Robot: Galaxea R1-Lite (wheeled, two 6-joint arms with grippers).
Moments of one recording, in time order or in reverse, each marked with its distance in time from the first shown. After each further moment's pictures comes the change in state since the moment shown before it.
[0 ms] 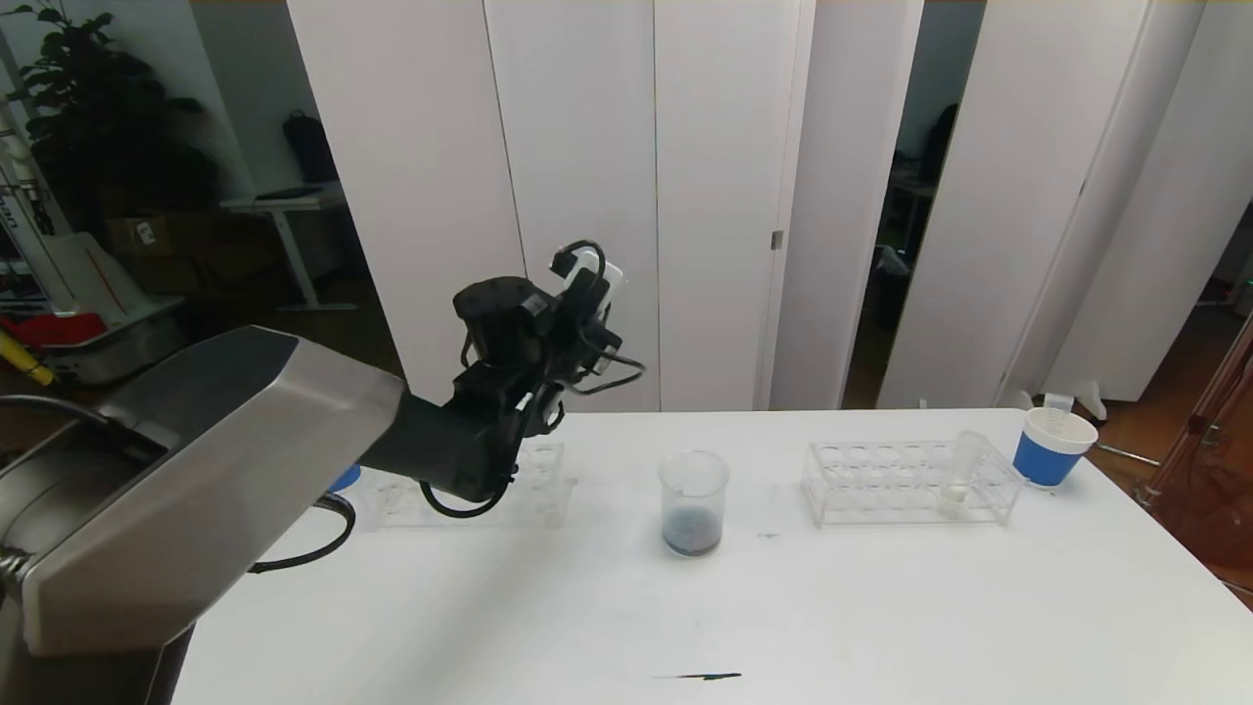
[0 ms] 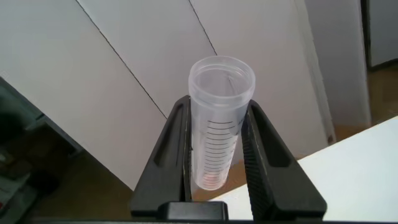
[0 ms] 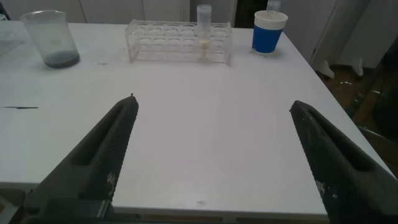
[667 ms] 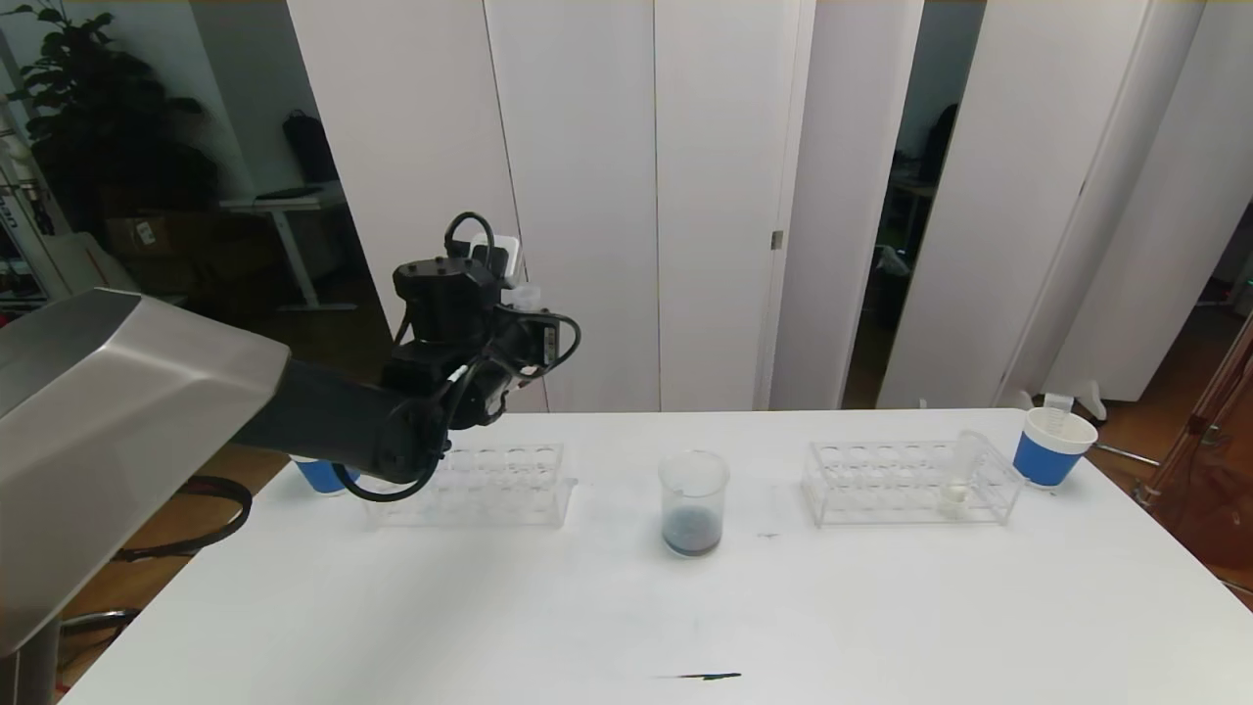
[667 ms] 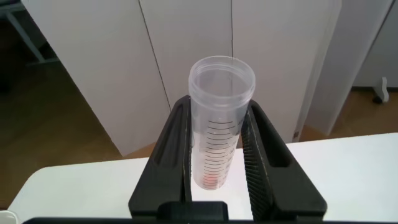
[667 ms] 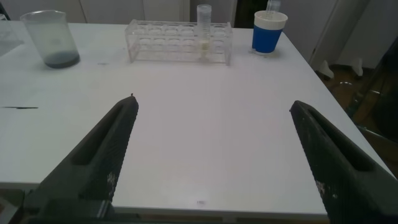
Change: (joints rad) left arm 0.090 -0.136 0.114 0.186 0.071 -0.422; right arm 0.000 0.000 0.000 0.000 0.000 0.000
